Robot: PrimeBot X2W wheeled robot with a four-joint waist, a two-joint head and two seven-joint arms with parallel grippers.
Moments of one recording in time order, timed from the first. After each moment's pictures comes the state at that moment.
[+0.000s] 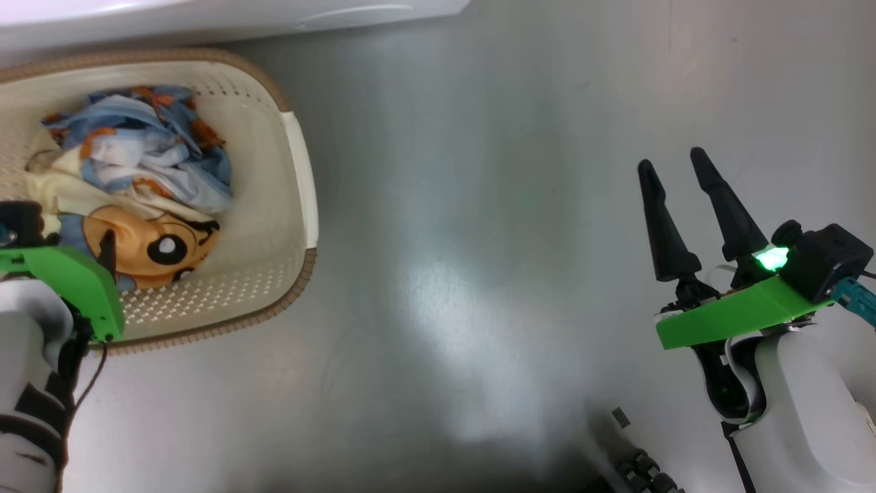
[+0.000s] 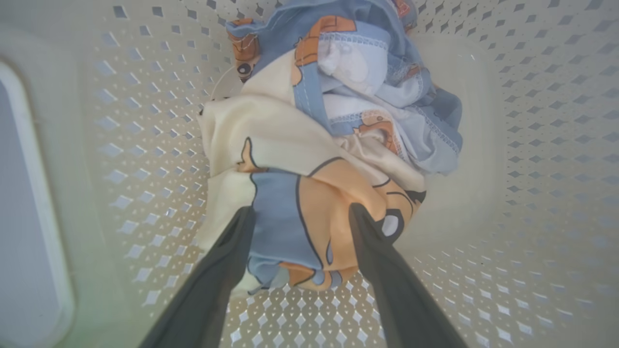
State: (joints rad) left arm -0.95 0.30 -0.33 1.28 -0.38 -0.13 -0.12; right arm -0.41 -0.16 0.11 0.17 0.40 0.13 -0.25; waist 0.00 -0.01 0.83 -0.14
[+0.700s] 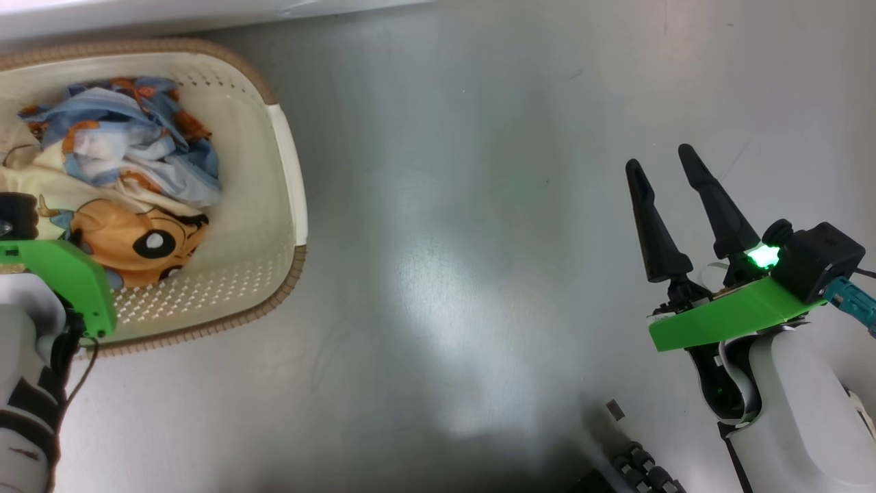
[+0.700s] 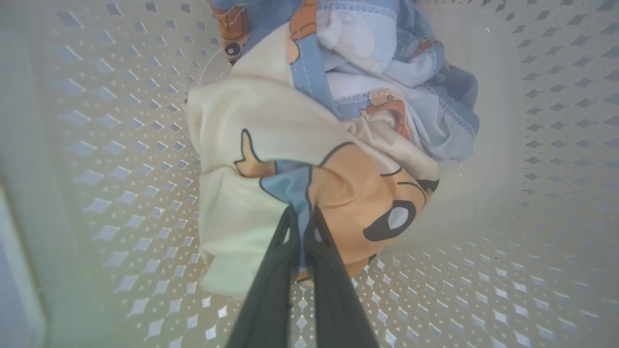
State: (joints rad) left arm -0.97 0.32 -0.36 1.29 -0.38 -0.12 -0.07; right arm -0.42 -0.17 0.14 0.15 0.40 0.13 -0.25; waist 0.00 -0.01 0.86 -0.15
